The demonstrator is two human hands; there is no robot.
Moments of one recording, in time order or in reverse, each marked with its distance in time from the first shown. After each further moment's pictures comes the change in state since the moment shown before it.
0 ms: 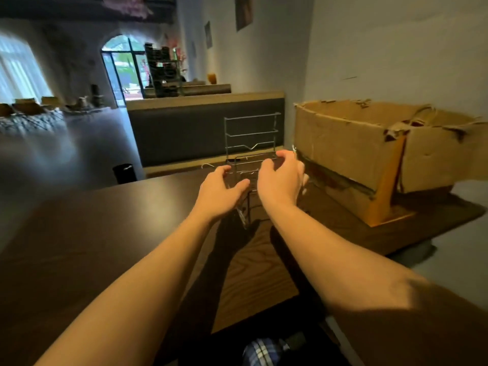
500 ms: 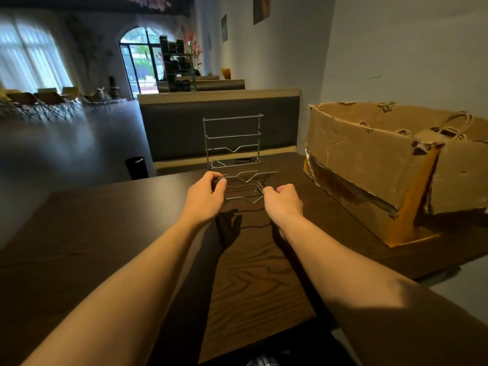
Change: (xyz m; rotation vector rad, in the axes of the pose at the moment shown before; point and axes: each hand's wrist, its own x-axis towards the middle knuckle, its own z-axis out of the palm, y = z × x) left_hand 0.034 -0.031 -0.001 -0.002 0.057 -0.032; right_hand 0.038 0.038 0.009 -0.021 -0.355 0.323
